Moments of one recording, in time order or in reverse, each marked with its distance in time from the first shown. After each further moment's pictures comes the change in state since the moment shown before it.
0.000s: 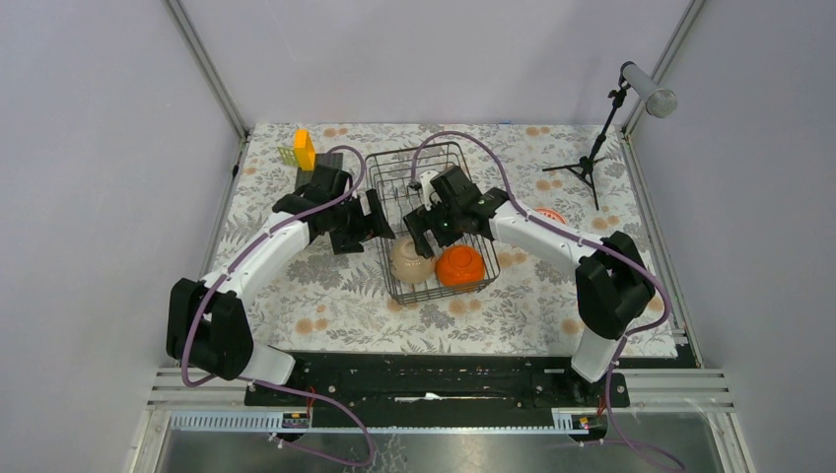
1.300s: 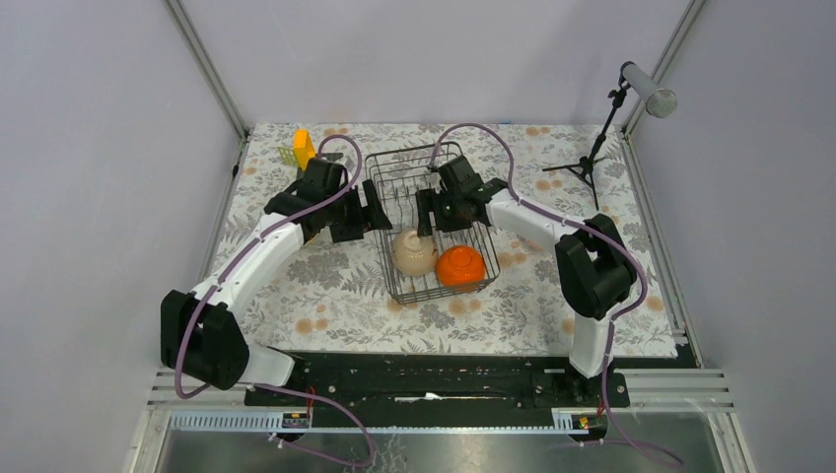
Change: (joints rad) left arm -0.001 -0.060 0.032 0.020 -0.026 0.048; right arm -0.092 0.134 0.053 0.071 0.011 0.275
